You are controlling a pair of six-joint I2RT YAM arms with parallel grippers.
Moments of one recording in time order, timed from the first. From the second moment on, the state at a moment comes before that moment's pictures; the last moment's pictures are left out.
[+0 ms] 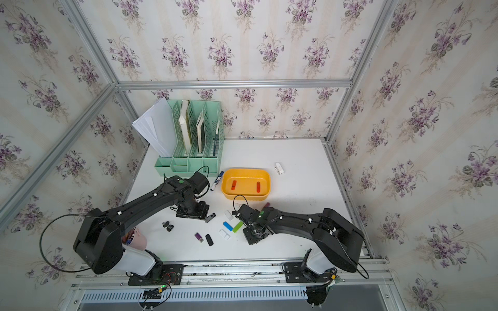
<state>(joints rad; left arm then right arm) -0.57 1.49 1.05 -1.11 0.02 -0.45 1.04 1.49 0.75 -0.65 -0.03 0.52</state>
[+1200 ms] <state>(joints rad) -0.63 1.43 0.82 -1.05 0.09 -0.59 0.72 1.75 1.42 -0.81 0.06 0.33</state>
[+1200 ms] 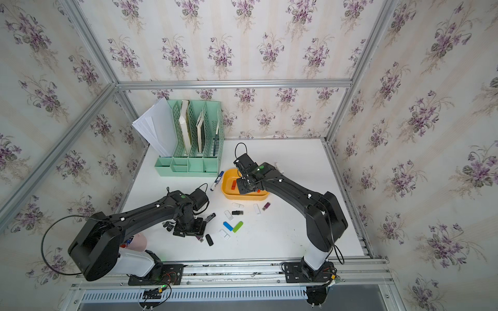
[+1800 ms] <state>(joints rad) -0.64 1.45 0.83 -1.03 0.09 -0.62 0.68 2.09 1.60 -0.72 -0.01 0.32</state>
